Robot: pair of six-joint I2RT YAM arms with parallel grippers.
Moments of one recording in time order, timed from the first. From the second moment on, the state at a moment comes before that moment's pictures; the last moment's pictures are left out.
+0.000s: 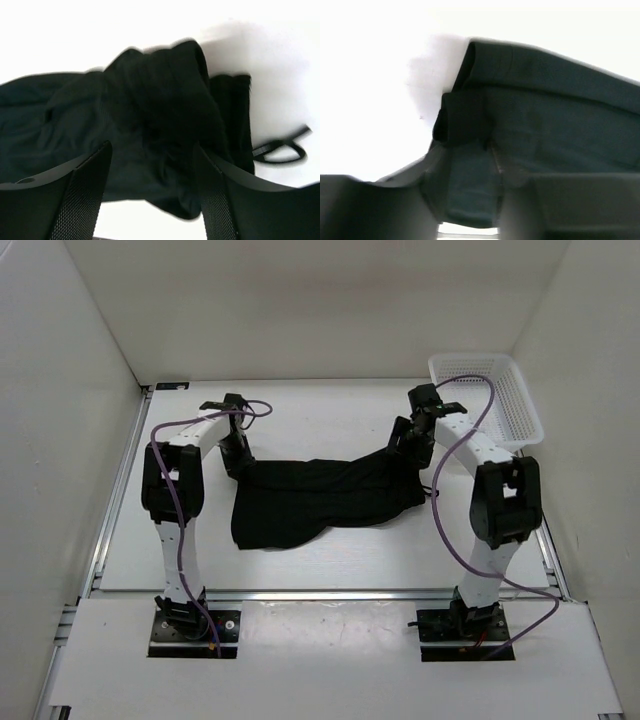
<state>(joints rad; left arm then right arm) -0.18 2.11 1.63 -0.97 0.00 -0.45 0.25 1.85 1.48 -0.78 -0.08 0.53</state>
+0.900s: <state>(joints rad) -0.07 2.31 2.00 -1.04 0.09 -0.46 0.22 2.07 1.64 -0.77 -0.06 0.53</state>
